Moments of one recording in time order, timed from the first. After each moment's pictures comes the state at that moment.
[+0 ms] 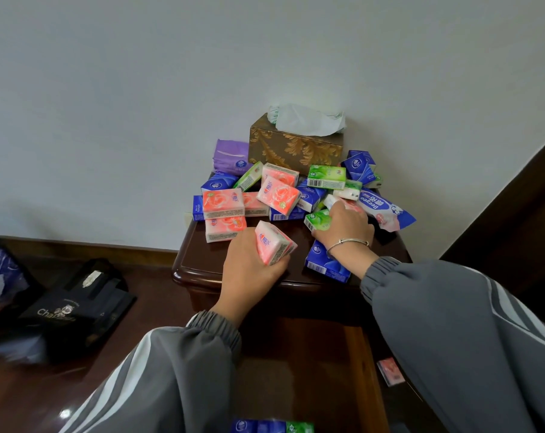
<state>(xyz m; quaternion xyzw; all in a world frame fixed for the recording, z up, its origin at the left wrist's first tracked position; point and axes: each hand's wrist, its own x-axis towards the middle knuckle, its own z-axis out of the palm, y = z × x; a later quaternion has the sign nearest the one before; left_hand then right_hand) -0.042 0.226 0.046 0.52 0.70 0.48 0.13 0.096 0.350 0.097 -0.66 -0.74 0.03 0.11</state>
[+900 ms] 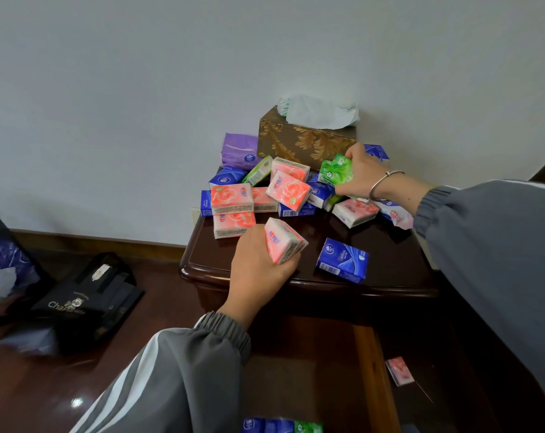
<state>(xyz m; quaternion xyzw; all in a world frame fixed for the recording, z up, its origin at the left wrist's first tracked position) -0.041 0.225 0.042 0.52 0.70 0.48 0.12 0.106 0.441 0.151 -0.51 -0.86 0.06 0.08</state>
